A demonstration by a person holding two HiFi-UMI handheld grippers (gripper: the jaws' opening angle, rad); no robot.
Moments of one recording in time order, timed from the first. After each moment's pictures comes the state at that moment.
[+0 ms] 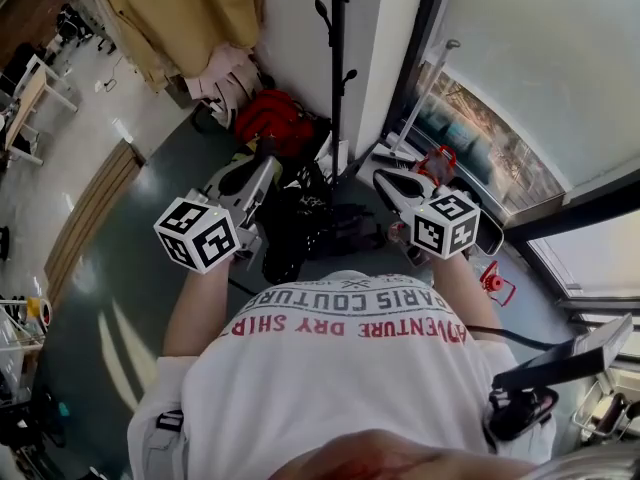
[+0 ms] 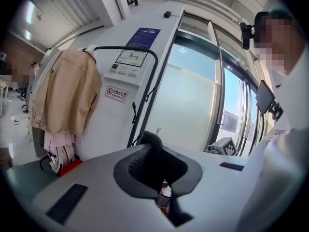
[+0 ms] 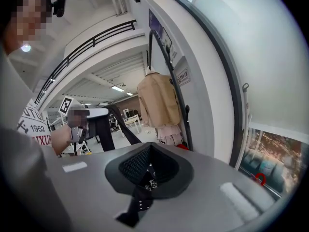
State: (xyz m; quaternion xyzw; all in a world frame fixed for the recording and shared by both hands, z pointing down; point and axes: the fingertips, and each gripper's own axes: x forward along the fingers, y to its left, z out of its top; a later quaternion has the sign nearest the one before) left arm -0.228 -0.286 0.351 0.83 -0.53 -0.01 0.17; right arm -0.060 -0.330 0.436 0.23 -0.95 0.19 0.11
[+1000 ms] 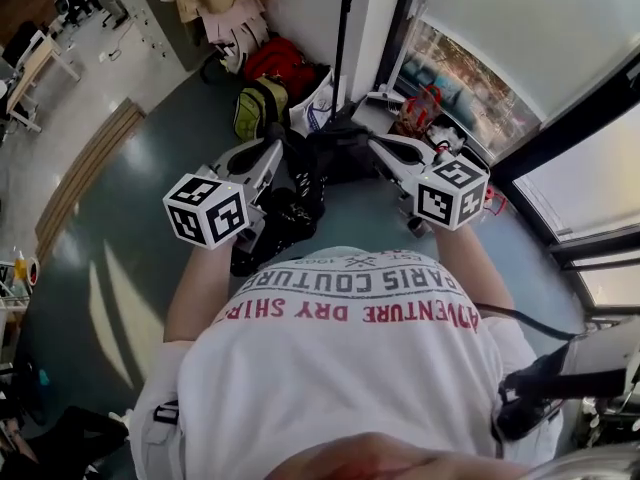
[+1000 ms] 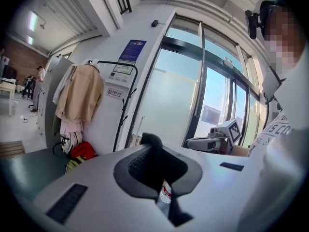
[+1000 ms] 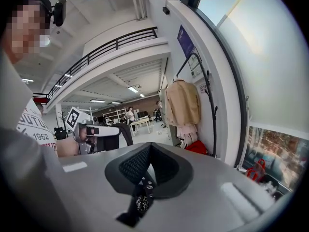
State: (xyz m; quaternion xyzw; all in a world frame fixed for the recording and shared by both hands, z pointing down) left arm -0.148 0.085 0.380 0.83 -0.53 0.00 0.17; right arm -0.008 0.042 0.394 0.19 -0.97 0.14 0.09
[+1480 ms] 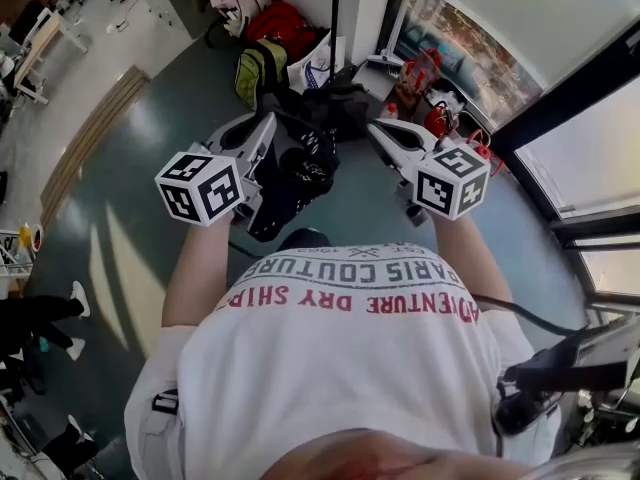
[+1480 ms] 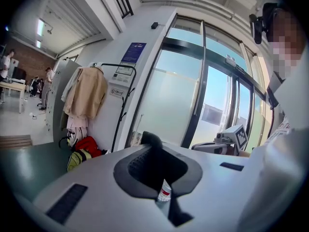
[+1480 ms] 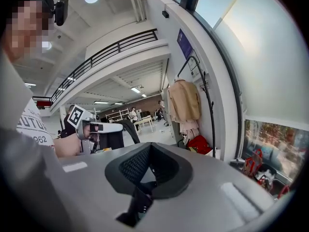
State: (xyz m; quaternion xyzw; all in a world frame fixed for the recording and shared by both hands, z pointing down) left arm -0.090 0.155 0.373 0.81 -0.56 0.00 0.19; right arm 0.059 0.121 0.397 0.18 -0.97 0.15 0.10
